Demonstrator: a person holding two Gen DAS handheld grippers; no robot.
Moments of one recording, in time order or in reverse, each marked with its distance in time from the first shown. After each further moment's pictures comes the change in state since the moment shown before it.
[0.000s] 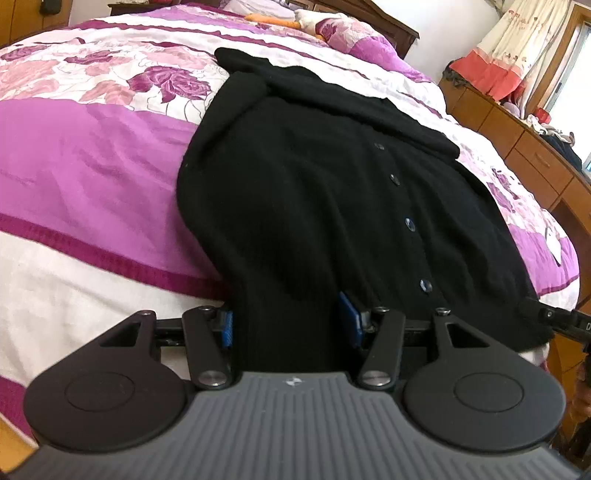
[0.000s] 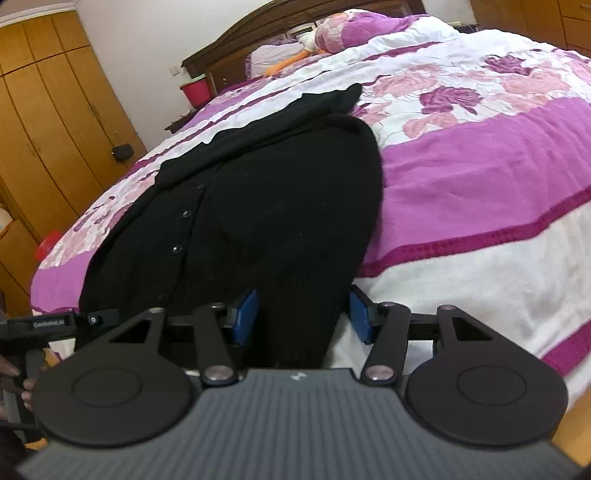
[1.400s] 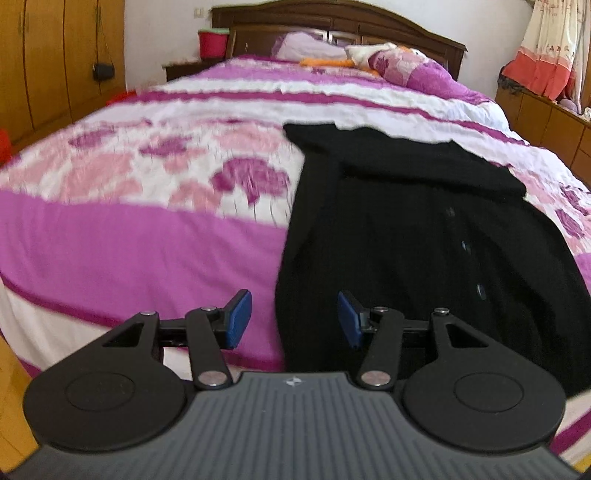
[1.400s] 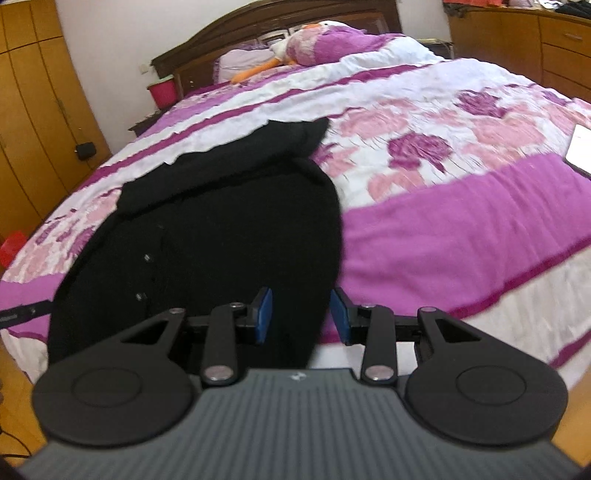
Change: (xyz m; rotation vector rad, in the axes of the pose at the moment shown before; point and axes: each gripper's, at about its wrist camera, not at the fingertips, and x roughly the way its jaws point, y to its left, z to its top) left arm -0.039 -0.003 0.041 0.080 -0.108 0.294; right arm -0.010 0.002 0.049 -0.017 -0.002 -0.169
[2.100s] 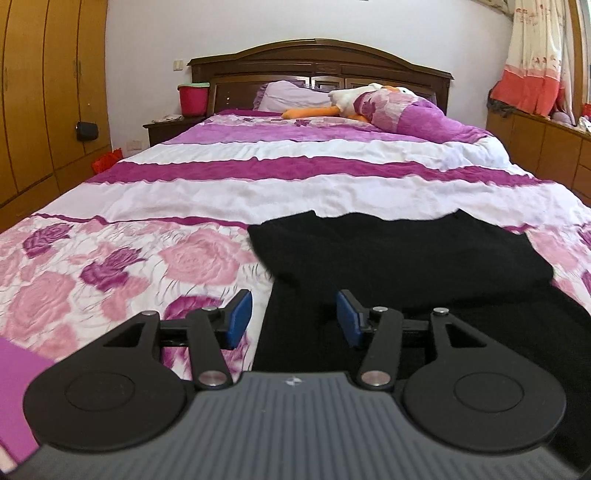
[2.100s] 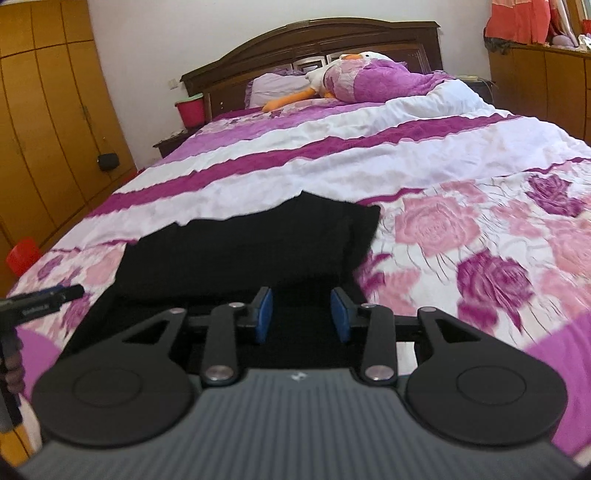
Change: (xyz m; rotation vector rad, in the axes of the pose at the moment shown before) left arm 0.077 -0.040 0.117 0.098 -0.178 0.021; right arm 0.070 0.028 0.114 -0.099 -0.078 0.087
